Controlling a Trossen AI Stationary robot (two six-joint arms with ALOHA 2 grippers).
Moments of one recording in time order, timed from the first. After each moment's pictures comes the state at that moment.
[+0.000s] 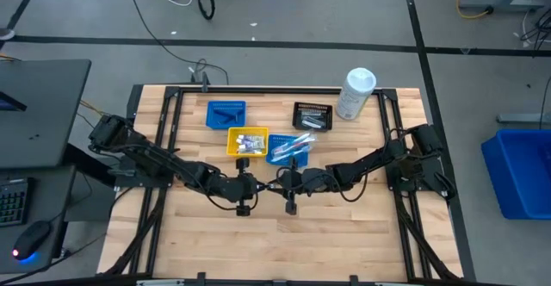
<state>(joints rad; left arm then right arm) -0.37 1.52 0.79 0.05 -0.46 -0.12 0.24 1.83 0.87 0.59 0.24 0.11</state>
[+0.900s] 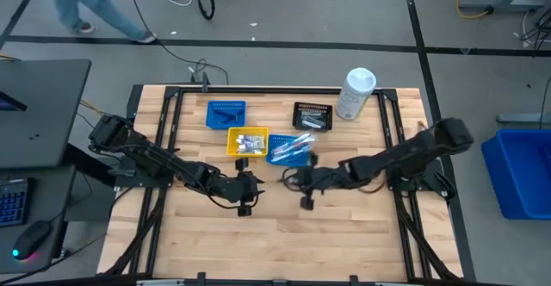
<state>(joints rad) -0.37 1.52 0.79 0.06 -0.46 -0.21 0.28 1.61 0.87 0.13 0.30 0.20</state>
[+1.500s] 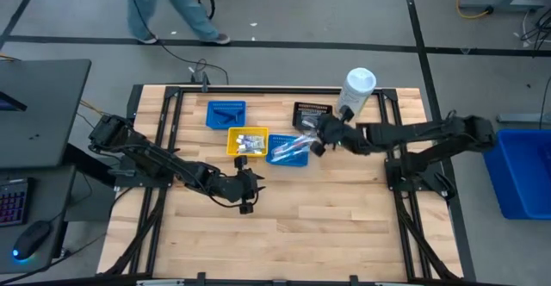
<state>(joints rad) -0.37 1.52 0.79 0.07 -0.53 -0.21 -0.01 1.28 0.87 -0.33 0.67 0.20</state>
